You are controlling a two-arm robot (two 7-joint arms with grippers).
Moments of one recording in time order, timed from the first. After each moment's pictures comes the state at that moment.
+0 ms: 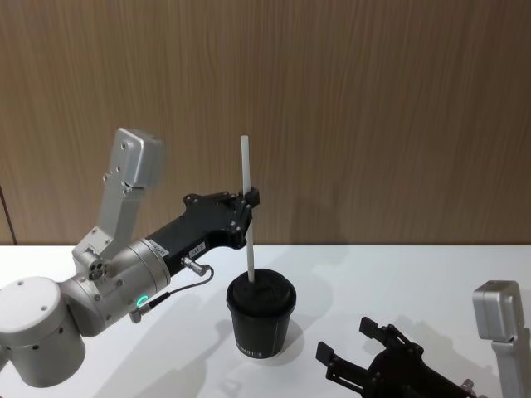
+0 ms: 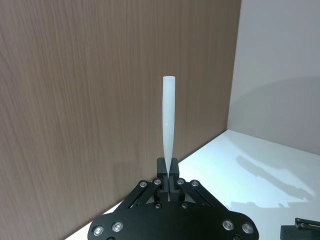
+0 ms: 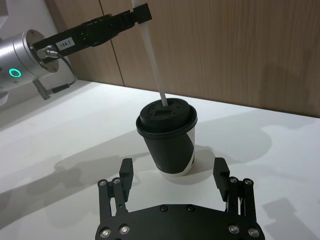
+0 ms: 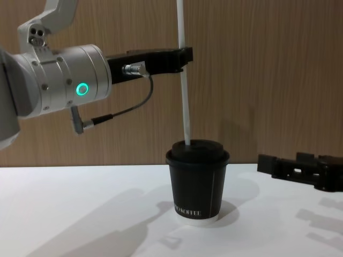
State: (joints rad) left arm -0.49 0.30 0.45 -1.48 -0.52 0.10 -0.40; right arm -0.01 0.56 -0.32 -1.81 0.65 0.18 0.31
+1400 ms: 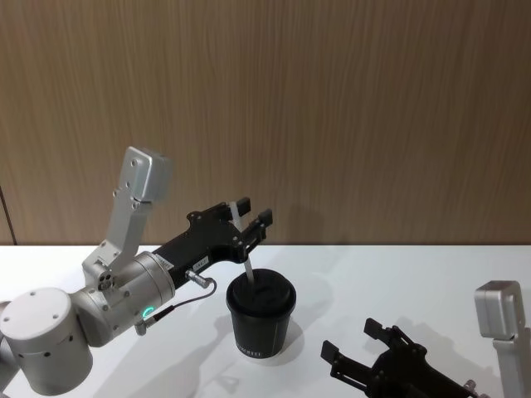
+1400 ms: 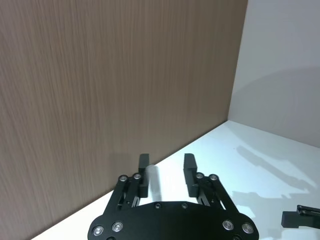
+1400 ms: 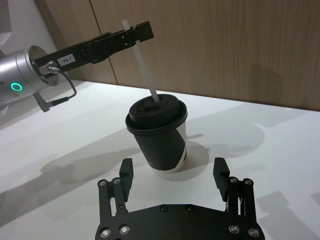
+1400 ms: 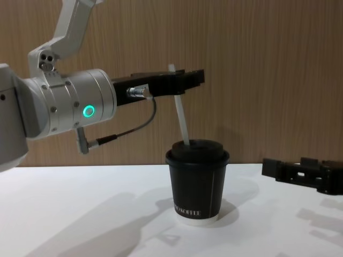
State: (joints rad) left arm -0.50 0.27 0.46 -1.40 -0.52 0.09 -0.41; right arm -0.01 0.56 -0.32 -1.79 0.66 0.18 0.31
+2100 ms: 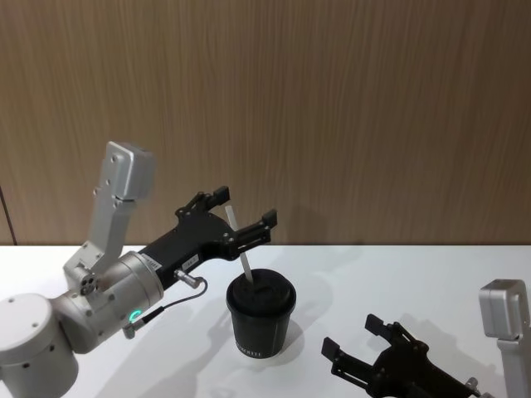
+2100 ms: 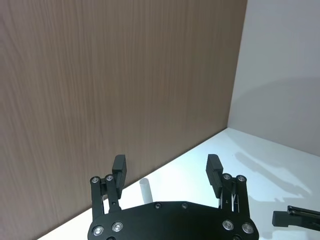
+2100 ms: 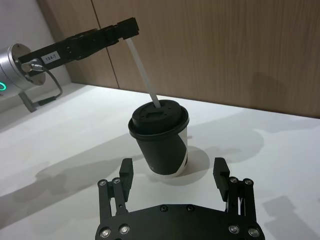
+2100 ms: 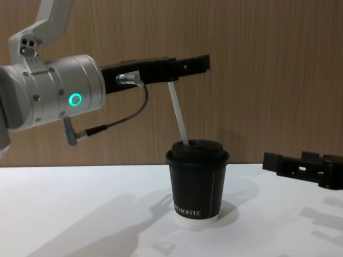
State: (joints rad) left arm -0.45 0.31 0.43 -1.51 -0.54 0.11 -0.38; right arm -0.01 0.56 -0.31 -1.80 0.66 0.17 0.31
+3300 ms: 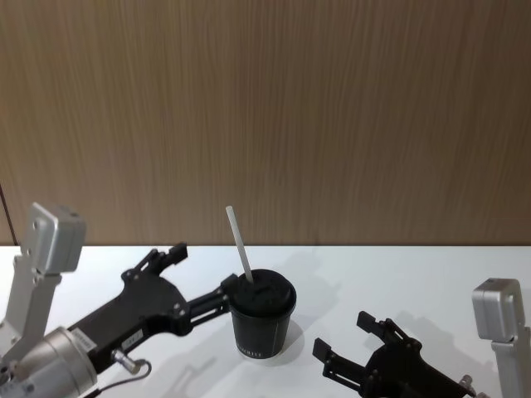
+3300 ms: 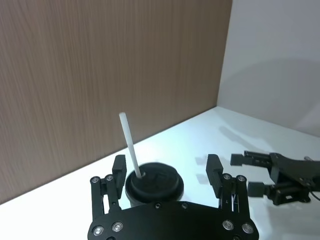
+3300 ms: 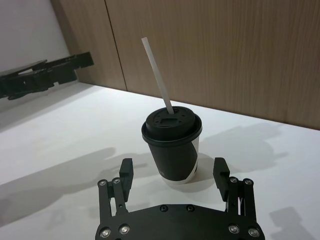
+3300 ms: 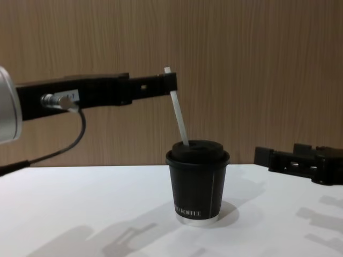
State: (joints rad) left arm -0.13 0.51 0.33 -1.88 -0.60 0.17 -0.32; right arm -0.02 0.56 -0.32 -1.83 0.62 0.16 0.32
